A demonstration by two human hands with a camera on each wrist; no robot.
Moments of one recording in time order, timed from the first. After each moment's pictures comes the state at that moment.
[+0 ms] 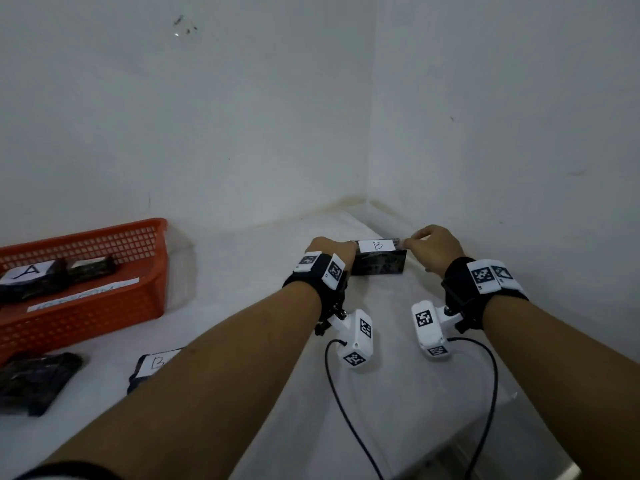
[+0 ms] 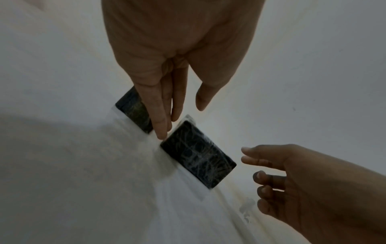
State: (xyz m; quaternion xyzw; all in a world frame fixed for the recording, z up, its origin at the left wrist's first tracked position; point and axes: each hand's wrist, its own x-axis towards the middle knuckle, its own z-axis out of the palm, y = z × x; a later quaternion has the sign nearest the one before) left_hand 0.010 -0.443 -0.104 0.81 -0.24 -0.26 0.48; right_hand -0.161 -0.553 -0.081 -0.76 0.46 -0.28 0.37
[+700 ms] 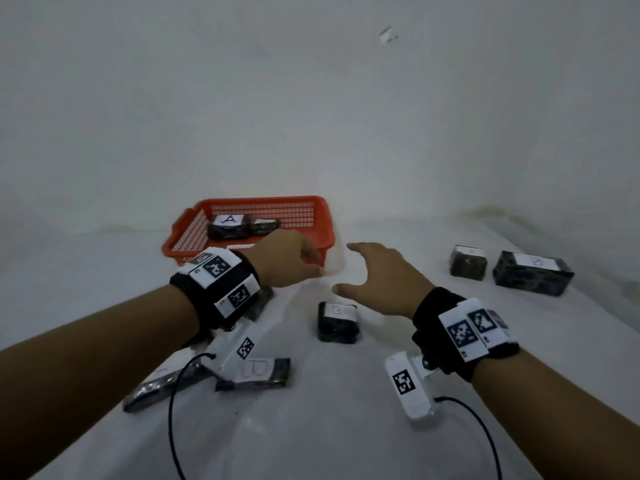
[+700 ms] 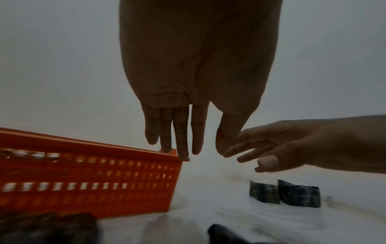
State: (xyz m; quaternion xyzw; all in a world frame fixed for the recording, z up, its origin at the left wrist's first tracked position) left_hand 0.081 -0.072 -0.011 0.91 -0.39 -0.04 0.15; right_hand -0.034 -0.245 -0.047 -0.97 0.10 -0.08 0.22
